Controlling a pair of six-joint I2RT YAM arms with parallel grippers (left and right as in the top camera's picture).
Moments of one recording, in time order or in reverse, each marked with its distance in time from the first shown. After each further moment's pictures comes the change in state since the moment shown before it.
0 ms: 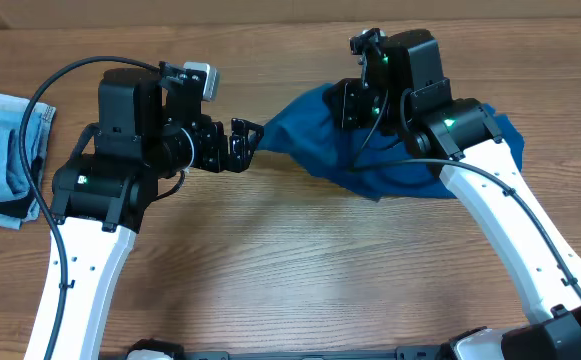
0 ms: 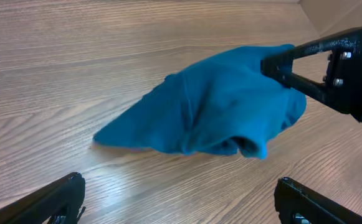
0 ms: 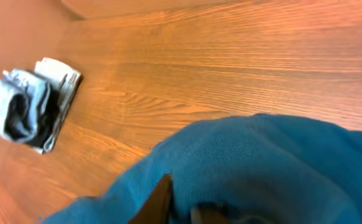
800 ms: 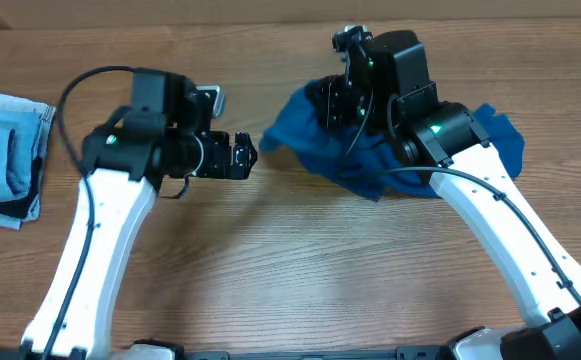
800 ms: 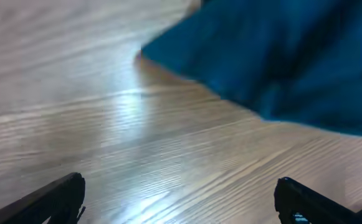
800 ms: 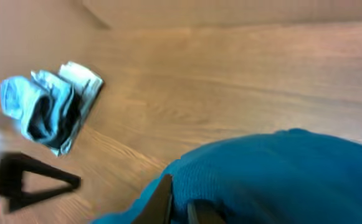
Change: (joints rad) left arm 0.000 0.180 0.009 -0.198 -0.097 0.003; right arm 0.060 0.000 -0.002 0.110 -0.002 0.012
